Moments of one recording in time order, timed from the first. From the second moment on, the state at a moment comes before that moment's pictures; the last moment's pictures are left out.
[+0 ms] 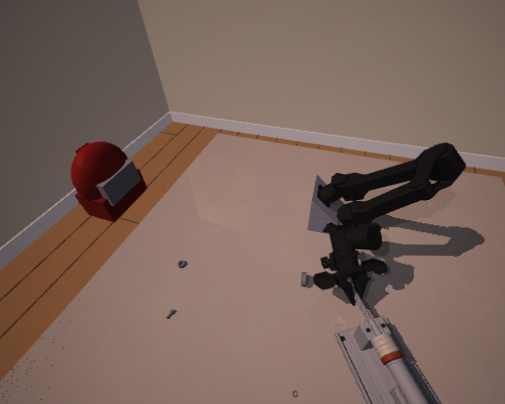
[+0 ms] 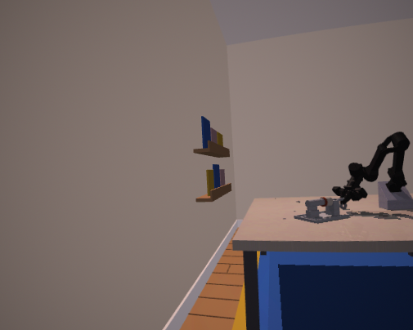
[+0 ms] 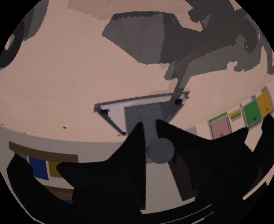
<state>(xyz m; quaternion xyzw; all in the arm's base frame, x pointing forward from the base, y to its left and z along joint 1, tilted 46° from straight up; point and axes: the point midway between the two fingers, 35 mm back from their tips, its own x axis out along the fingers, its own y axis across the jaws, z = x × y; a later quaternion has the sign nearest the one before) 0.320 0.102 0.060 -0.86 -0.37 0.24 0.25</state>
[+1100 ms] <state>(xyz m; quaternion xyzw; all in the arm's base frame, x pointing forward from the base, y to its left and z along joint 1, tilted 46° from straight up) 0.316 0.101 0.058 -0.86 -0.37 0.24 0.25</state>
